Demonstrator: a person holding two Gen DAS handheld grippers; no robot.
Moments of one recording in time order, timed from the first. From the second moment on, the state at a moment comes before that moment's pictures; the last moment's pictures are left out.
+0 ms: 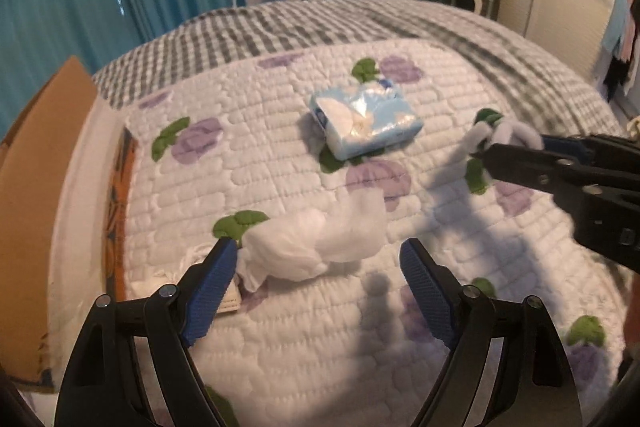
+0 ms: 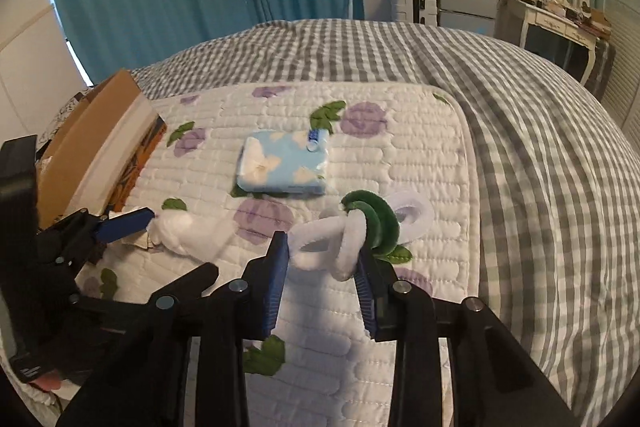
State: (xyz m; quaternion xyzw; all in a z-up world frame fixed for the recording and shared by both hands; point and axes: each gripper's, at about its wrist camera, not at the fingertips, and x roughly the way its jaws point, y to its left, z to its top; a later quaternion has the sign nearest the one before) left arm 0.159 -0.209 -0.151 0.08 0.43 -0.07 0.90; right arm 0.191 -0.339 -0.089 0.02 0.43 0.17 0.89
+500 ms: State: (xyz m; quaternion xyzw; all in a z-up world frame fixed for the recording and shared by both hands) left arm 0.149 -0.184 -0.112 0.07 0.41 -0.11 0.90; right arm 0.178 -0.338 -0.079 0.03 0.43 0.17 0.89
